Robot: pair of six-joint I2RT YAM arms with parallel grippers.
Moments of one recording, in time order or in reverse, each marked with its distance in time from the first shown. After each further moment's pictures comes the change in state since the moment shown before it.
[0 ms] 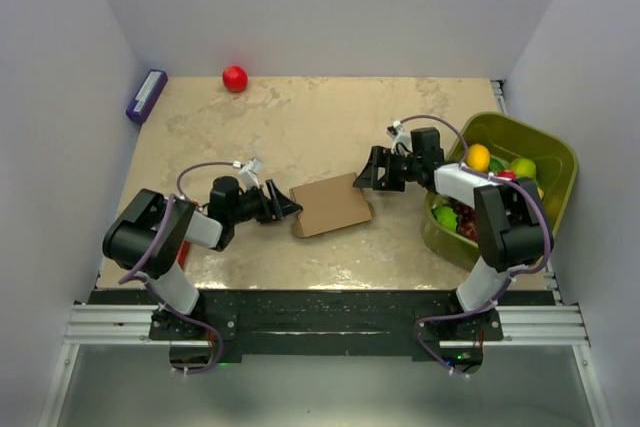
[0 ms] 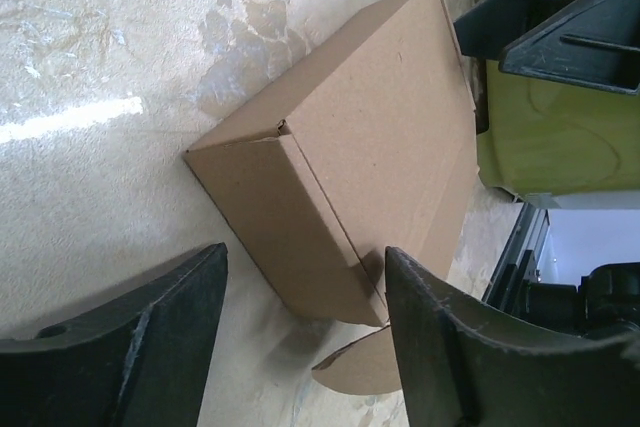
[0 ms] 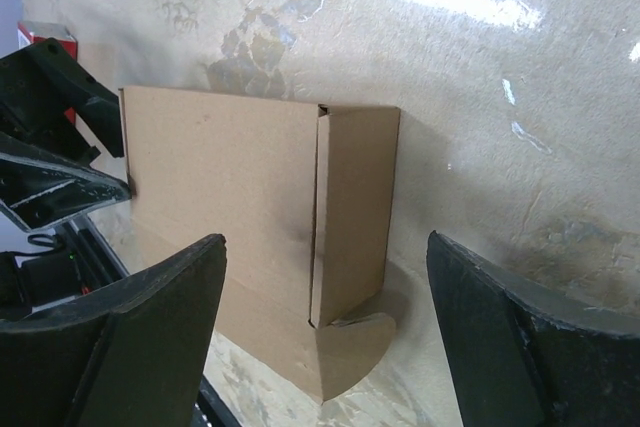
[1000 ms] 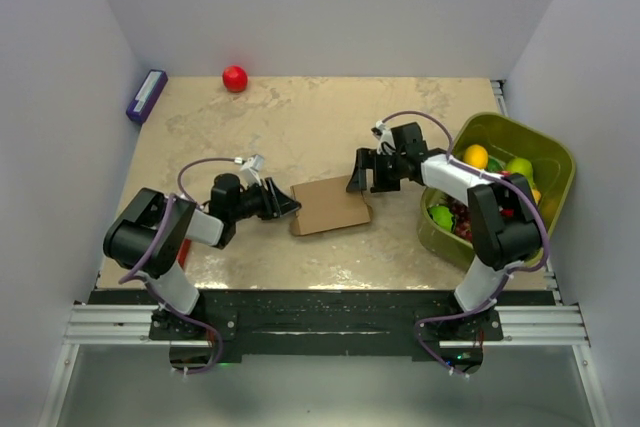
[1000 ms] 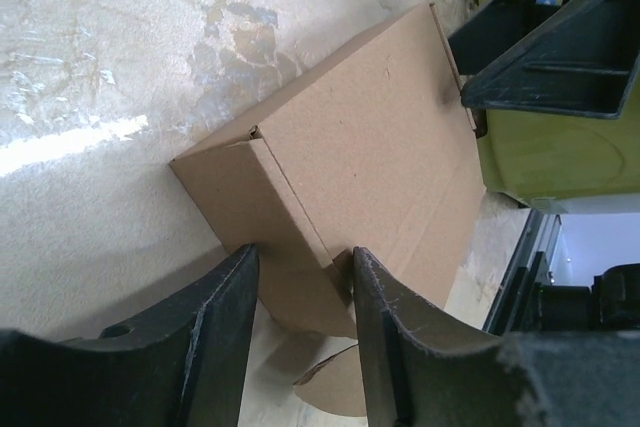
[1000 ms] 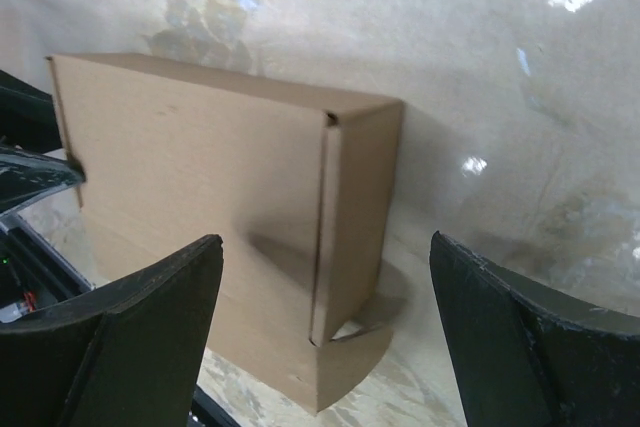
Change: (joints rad) left arm -0.005 0.014 0.027 0.006 -0.005 0.038; right arm 0.106 0.021 0.131 -0.235 0.185 -0.056
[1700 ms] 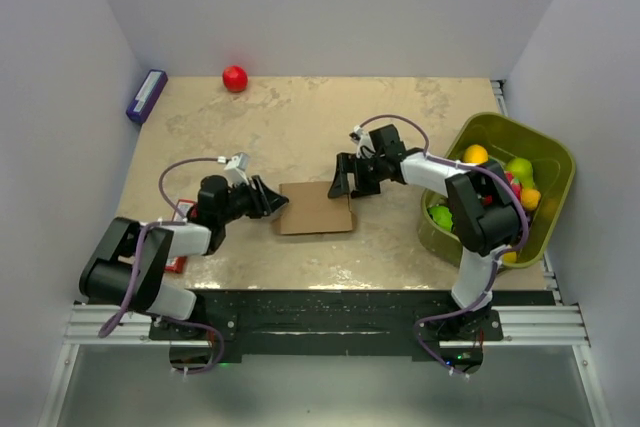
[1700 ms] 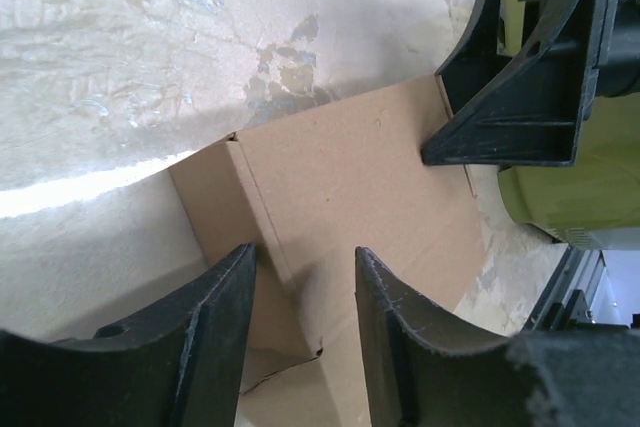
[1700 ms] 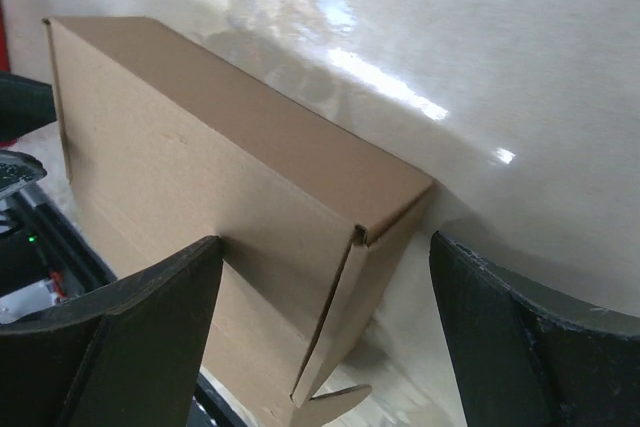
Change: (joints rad) left arm 0.040 -0.217 -0.053 -0.146 -0.106 0.063; right arm 0.098 0.132 0.082 0.035 -0.056 0.039
